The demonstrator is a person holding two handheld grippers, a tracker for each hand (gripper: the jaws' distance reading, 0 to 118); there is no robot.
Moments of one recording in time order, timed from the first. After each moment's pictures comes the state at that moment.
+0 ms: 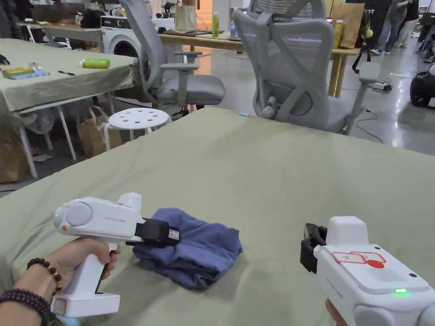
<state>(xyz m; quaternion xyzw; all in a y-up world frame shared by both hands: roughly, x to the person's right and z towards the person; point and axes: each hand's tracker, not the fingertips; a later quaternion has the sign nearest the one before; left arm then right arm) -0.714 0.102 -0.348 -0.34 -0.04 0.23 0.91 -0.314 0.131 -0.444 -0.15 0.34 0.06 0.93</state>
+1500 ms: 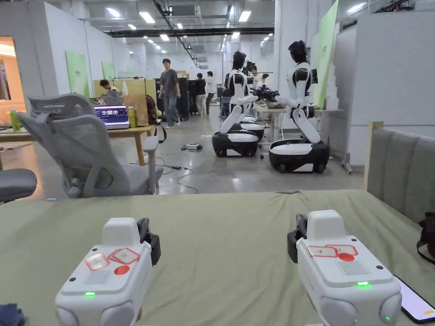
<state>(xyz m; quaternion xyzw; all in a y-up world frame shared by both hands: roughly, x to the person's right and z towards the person) -0.157 0.239 -0.290 0.02 0.01 0.01 1.00 0.122 0.251 -0.307 0.00 0.04 0.04 1.00</state>
